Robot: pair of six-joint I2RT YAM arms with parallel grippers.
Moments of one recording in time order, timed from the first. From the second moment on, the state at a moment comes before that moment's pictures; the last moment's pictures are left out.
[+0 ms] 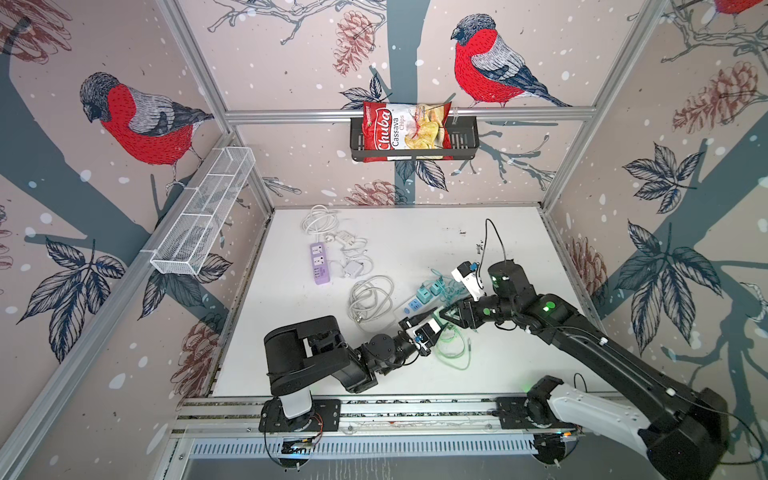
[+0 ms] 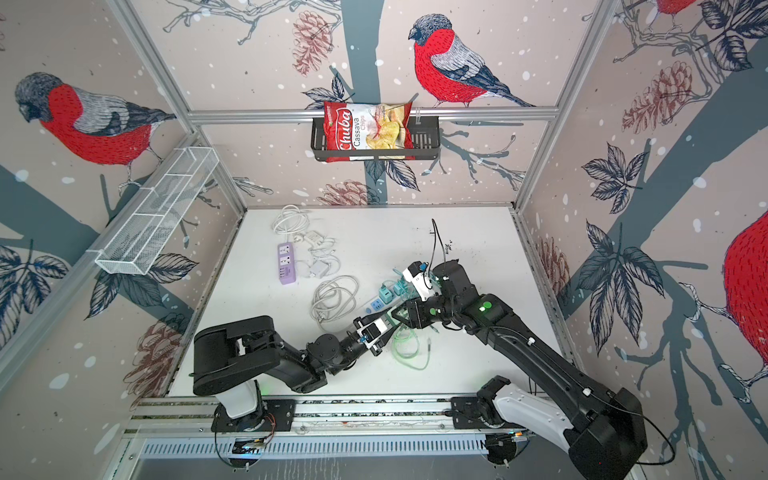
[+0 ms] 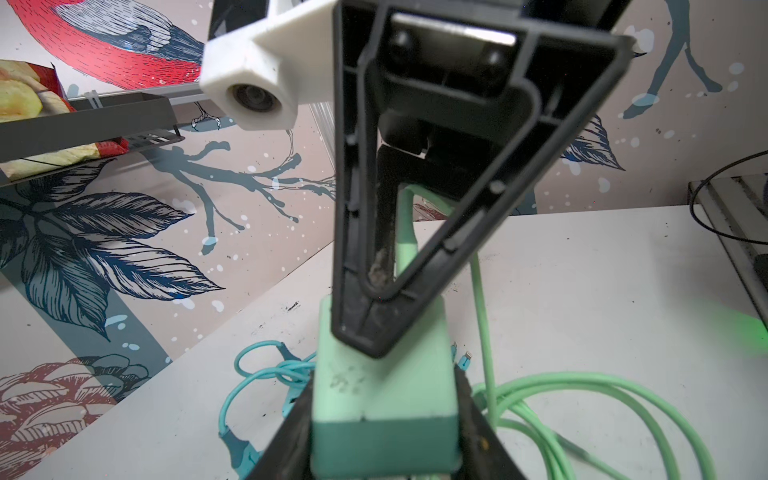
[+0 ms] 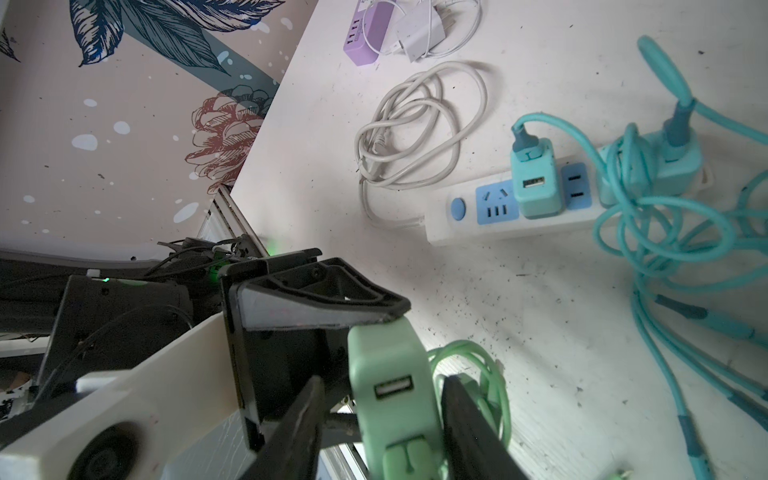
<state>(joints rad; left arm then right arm) -1.18 1.75 0.35 1.51 -0.21 0.35 0.66 1.01 0.81 -0.56 -0.55 0.34</state>
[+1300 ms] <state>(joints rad) -1.18 1.66 0.33 1.52 -0.35 0.37 0.57 1.03 0.87 -0.60 -0.41 0.31</state>
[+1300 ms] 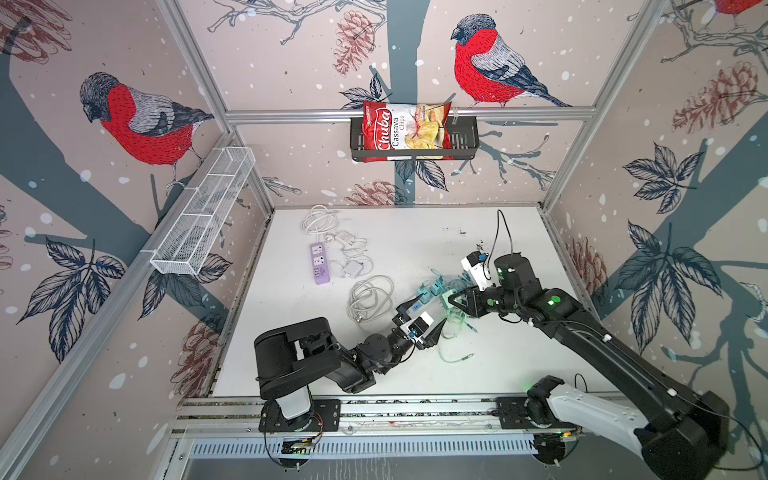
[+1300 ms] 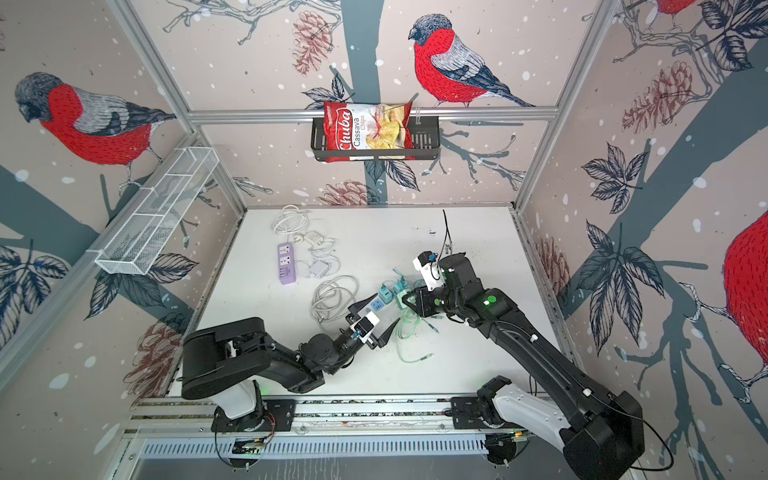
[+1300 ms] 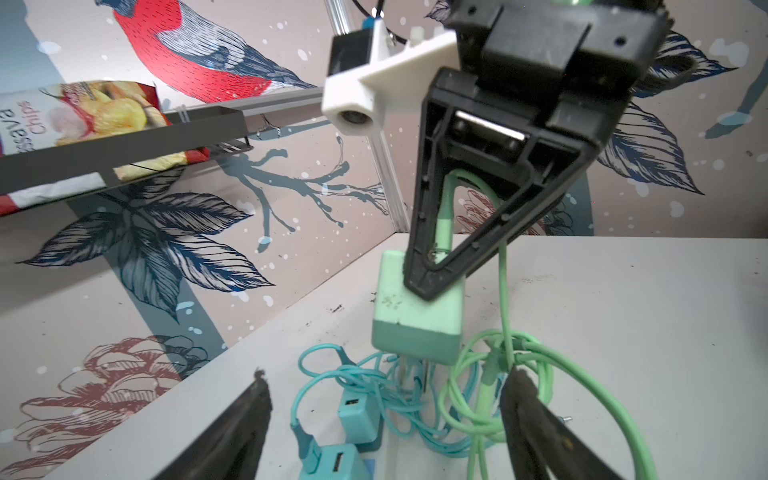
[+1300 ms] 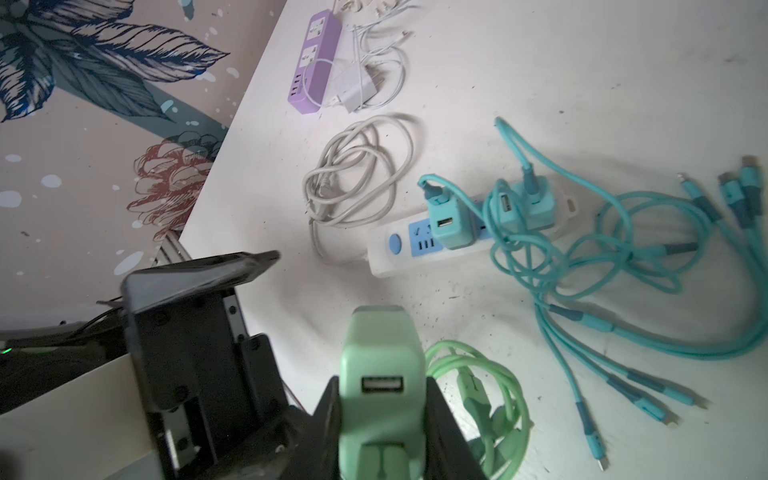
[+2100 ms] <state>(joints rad) -1.14 0.77 0.31 0.41 -0.79 0.02 0.72 1.10 0.91 -0.65 -0.13 0.28</state>
